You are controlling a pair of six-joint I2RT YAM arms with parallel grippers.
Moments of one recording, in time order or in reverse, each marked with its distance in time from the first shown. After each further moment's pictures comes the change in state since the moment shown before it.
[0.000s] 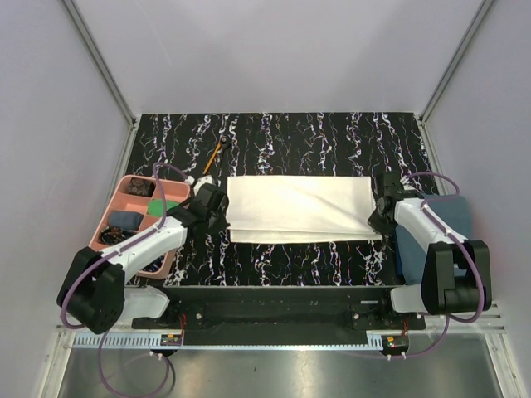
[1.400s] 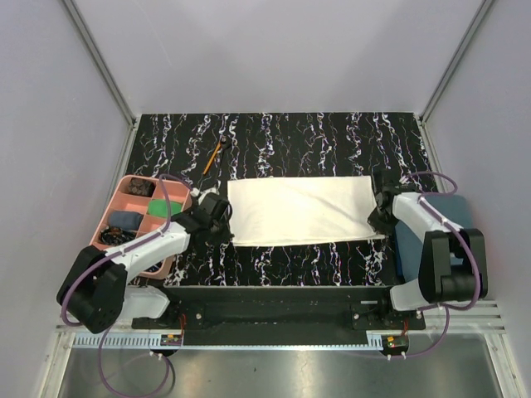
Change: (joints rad) left arm -0.051 0.003 -0.050 -0.006 0.093 -0.082; right arm -0.006 0.113 0.038 -0.018 0.014 0.026
